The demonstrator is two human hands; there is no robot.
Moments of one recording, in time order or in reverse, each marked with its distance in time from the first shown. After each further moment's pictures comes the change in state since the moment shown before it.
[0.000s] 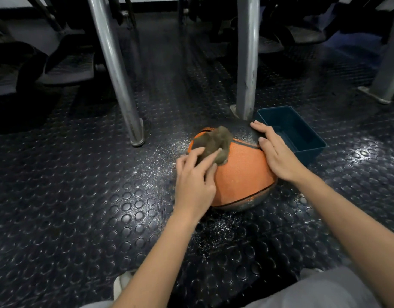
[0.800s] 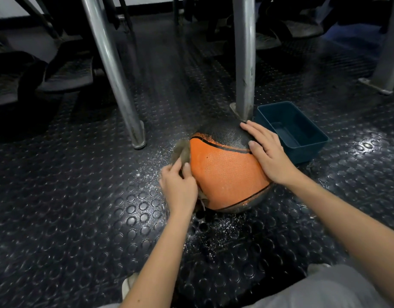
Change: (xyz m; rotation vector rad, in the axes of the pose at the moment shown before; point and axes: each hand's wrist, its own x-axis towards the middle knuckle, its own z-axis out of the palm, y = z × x) left_hand 0.008 -0.028 -0.001 -0.195 0.149 -0.552; right_hand -0.009 -0.012 0.018 -0.033 0.061 -0.024
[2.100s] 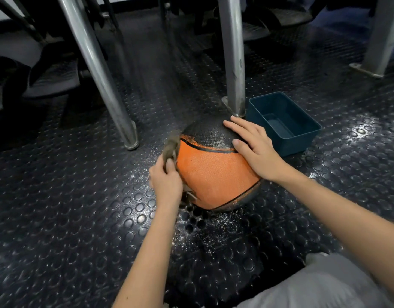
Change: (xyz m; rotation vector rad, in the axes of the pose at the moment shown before) left_hand 0.008 0.005 -0.002 -0.100 -0.036 -0.141; right_hand -0.007 -0.019 0.002 -0.003 -0.040 0.016
